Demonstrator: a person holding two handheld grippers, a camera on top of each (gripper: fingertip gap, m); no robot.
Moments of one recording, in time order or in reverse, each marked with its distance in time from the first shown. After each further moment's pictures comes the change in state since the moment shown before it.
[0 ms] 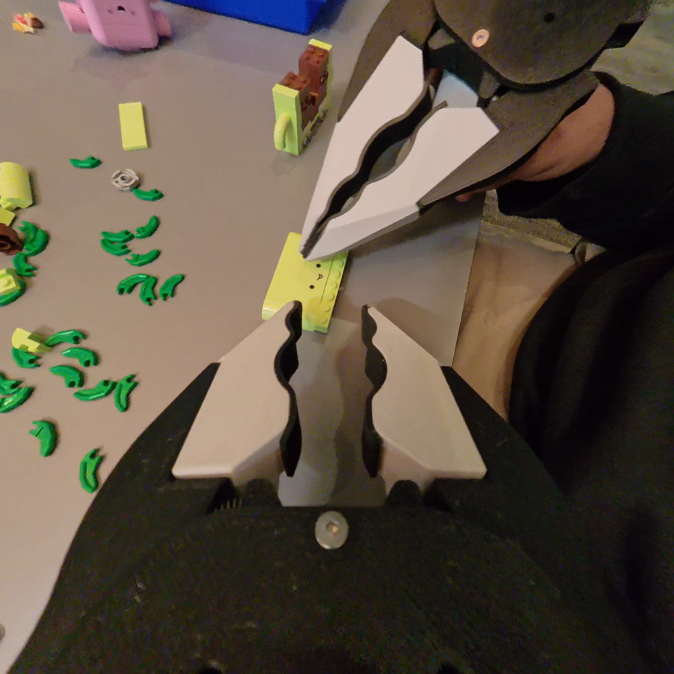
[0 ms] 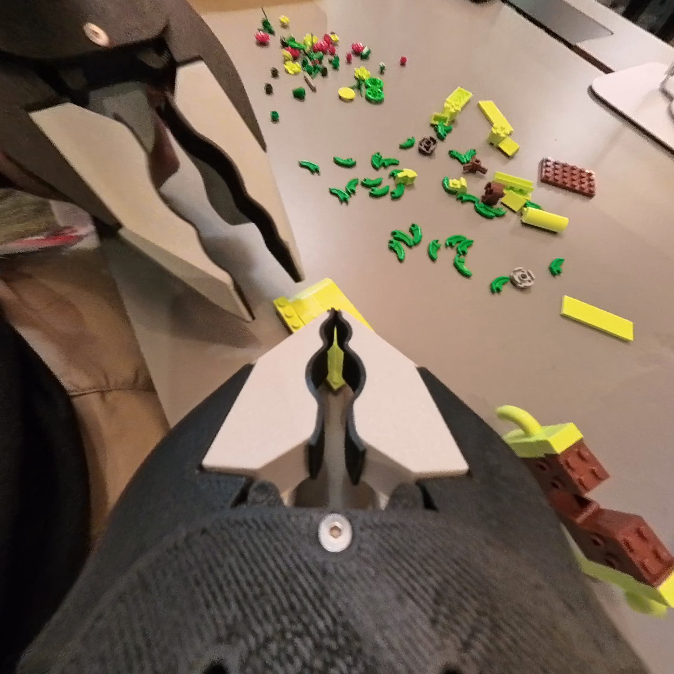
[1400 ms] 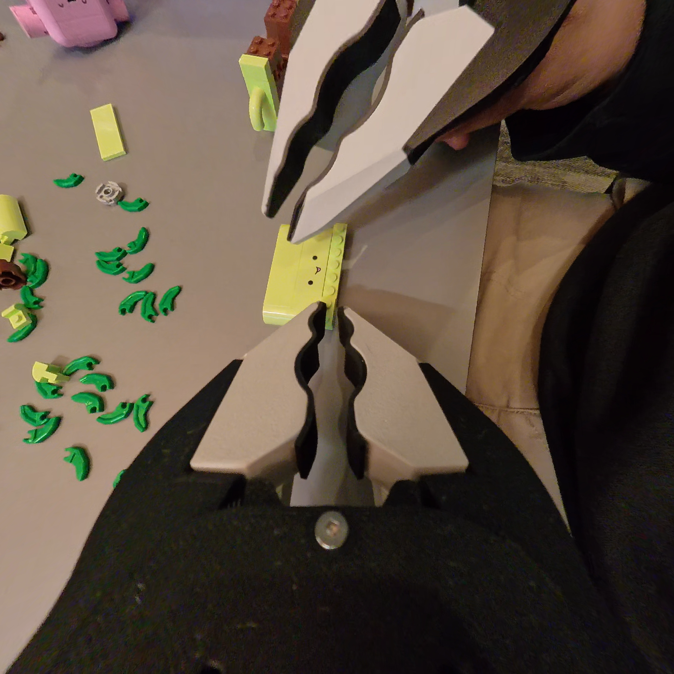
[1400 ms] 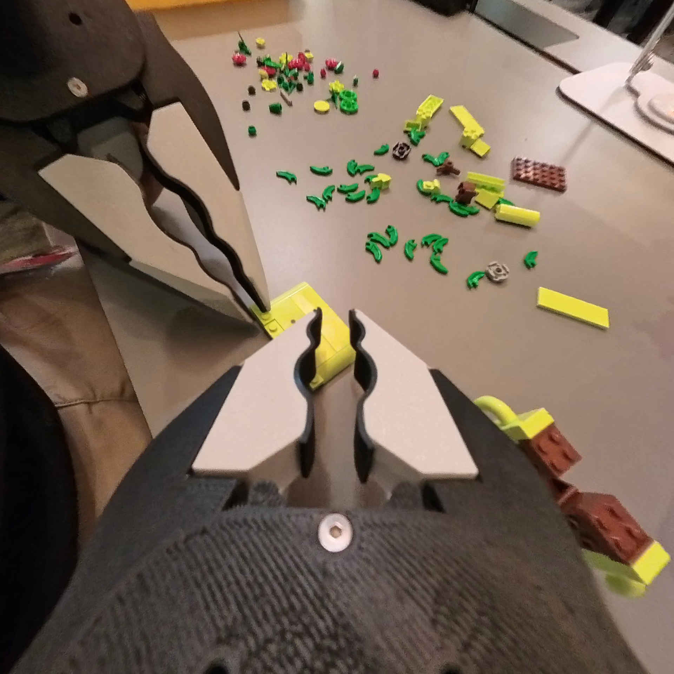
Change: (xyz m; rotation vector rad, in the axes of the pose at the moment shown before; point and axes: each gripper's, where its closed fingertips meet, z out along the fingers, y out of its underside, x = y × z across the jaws) left arm -0.001 0.008 0.008 -0.097 -0.006 0.150; right arm 0.013 -0.002 -0.004 0.032 0.027 0.045
